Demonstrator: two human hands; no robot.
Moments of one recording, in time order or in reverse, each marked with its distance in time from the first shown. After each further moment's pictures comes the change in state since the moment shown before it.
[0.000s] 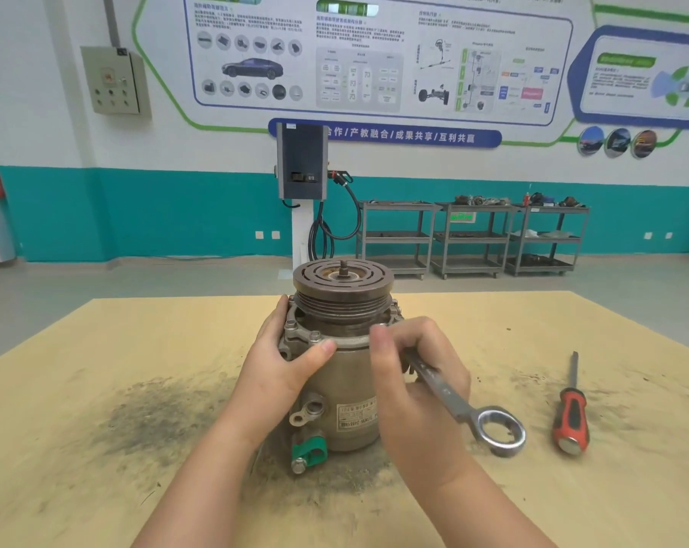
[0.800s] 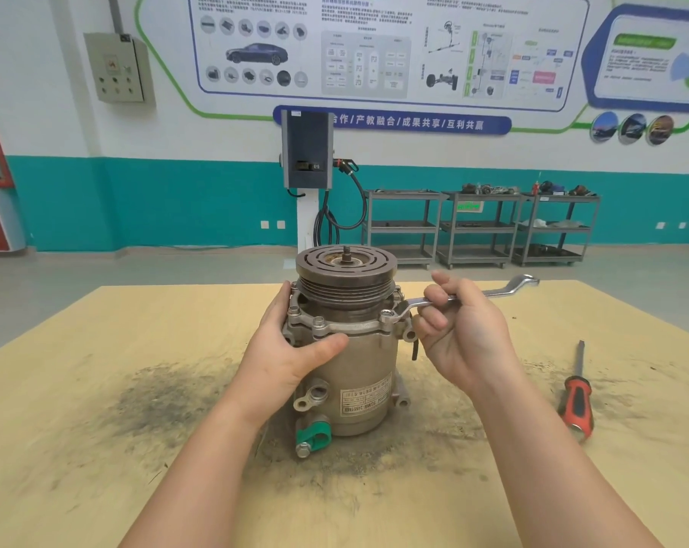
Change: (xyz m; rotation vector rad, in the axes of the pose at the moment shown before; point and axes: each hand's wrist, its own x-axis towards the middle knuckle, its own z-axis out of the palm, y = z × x) left_hand 0.002 -0.001 -0.003 -0.068 -0.046 -0.056; right_hand 0.059 0.040 -0.026 0.819 0.147 1.134
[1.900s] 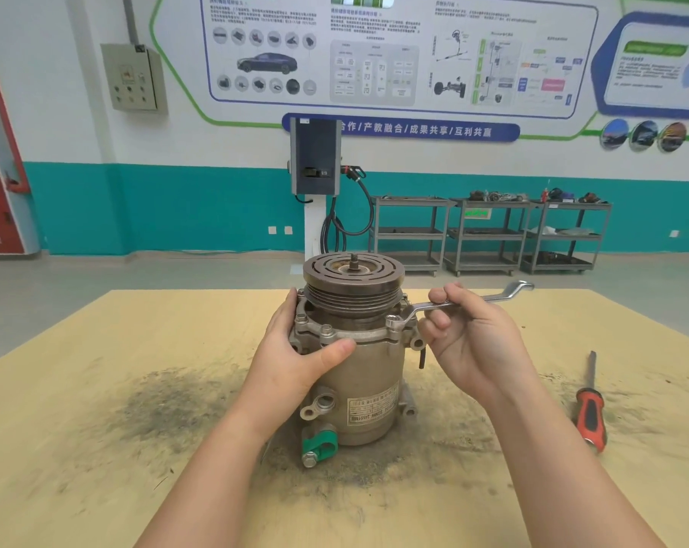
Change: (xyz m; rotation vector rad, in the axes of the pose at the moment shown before) left_hand -0.002 0.001 0.003 0.097 0.076 -0.023; right_hand 0.001 -0.003 -0.004 0.034 -0.126 0.012
